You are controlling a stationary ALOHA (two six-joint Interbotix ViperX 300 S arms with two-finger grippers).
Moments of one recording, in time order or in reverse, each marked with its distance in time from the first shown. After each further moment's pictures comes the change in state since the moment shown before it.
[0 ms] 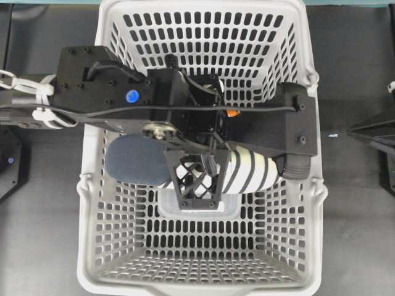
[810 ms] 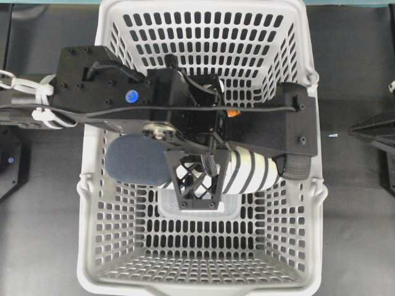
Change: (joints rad) left arm -0.002 0.000 -0.003 0.000 0.000 0.000; right arm -0.002 -0.005 0.000 0.000 0.000 -0.002
